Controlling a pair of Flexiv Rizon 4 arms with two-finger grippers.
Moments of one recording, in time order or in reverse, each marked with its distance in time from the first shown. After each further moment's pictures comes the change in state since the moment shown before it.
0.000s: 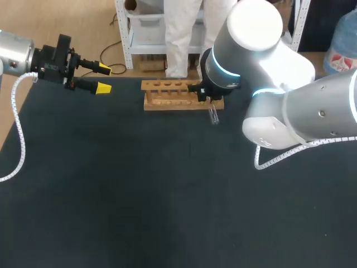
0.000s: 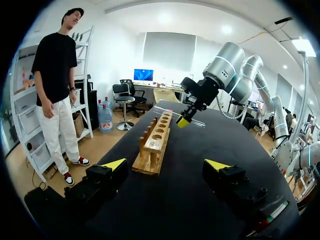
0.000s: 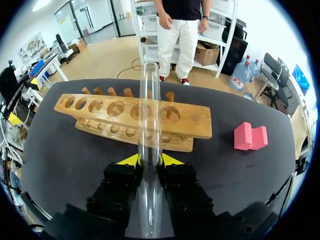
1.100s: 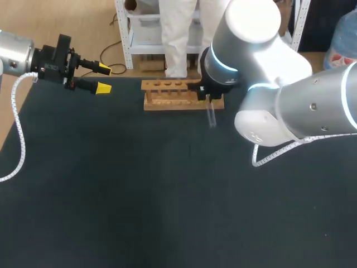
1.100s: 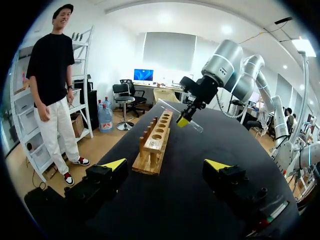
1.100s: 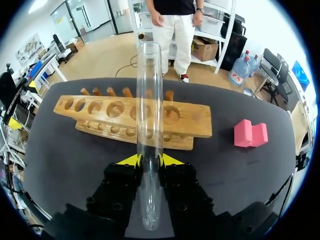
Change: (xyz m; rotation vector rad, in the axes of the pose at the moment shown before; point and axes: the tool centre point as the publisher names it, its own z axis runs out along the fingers) left arm 0.000 0.000 0.000 0.000 0.000 0.000; right arm -0.003 0.000 -0.008 0.004 0.018 0.035
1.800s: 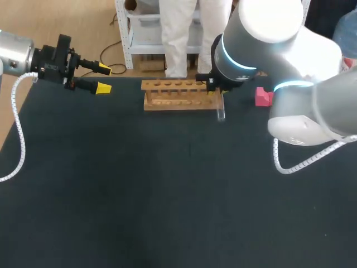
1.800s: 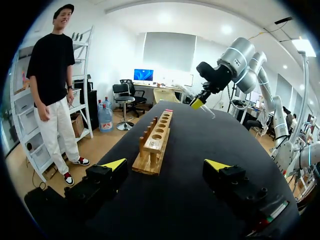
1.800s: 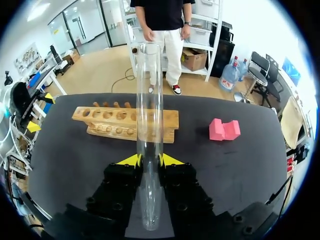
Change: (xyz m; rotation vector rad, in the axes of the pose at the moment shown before) left arm 0.000 0.000 0.000 0.000 0.000 0.000; right arm 0.005 -0.008 -0.073 0.037 -0.099 0.036
